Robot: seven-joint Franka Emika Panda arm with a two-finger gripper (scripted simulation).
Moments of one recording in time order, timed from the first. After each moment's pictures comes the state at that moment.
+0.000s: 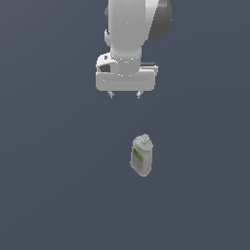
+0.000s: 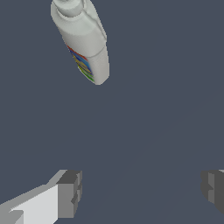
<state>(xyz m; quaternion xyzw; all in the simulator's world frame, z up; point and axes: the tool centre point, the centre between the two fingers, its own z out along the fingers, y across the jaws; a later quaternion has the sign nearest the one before) -0.087 0.000 0.294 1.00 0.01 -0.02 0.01</state>
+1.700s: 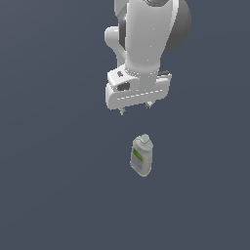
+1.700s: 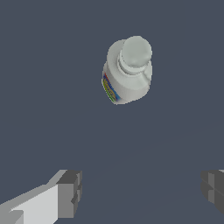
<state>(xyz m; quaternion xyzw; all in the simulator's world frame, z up) -0.020 0.038 0.291 0.99 0.16 -0.02 0.01</state>
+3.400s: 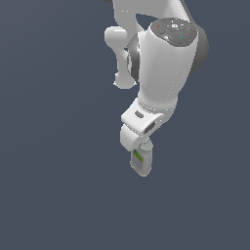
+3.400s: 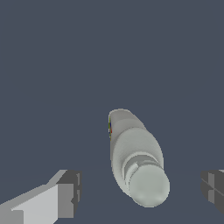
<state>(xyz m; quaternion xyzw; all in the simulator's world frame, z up) 0.074 0.073 0.261 0.93 0.37 0.00 0.00</state>
